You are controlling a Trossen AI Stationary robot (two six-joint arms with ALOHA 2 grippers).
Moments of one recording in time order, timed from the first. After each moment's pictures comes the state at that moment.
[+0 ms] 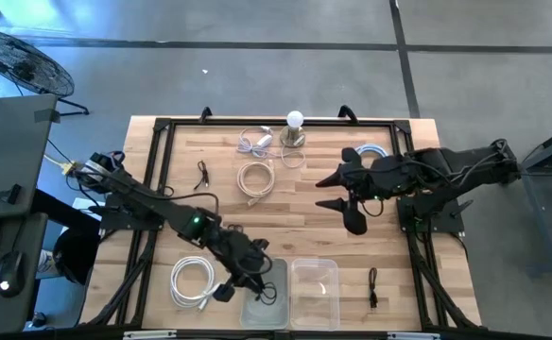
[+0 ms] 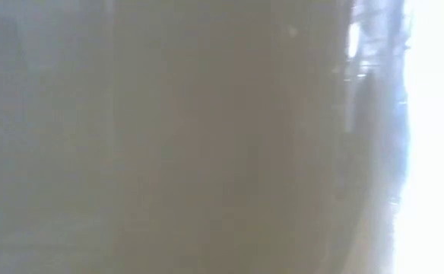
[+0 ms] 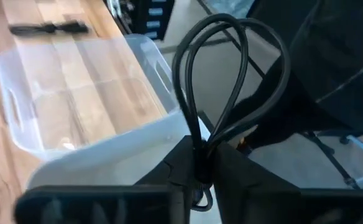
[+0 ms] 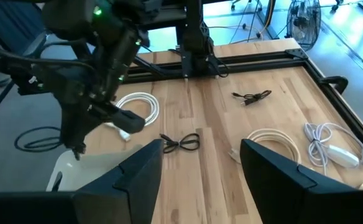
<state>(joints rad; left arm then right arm) -0.46 1.57 1.21 -0.16 0.26 -0.21 0.26 1.26 1.48 -0.69 0.24 0.25</state>
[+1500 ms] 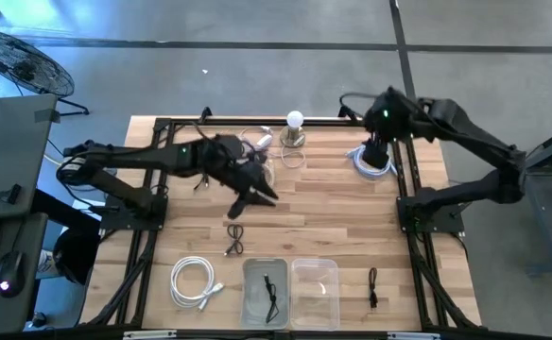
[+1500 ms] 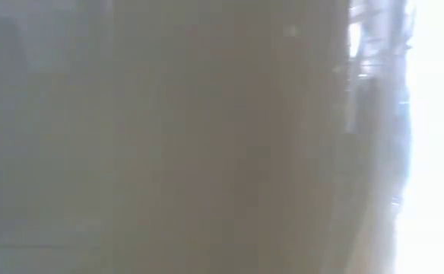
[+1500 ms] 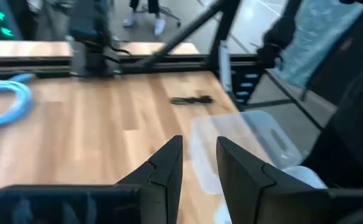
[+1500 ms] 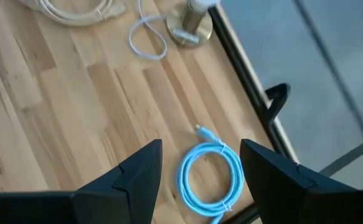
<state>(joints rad) 0.07 1.35 1.20 -0.23 0.43 0.01 -0.50 1.20 1.48 -1.30 0.15 -0.11</state>
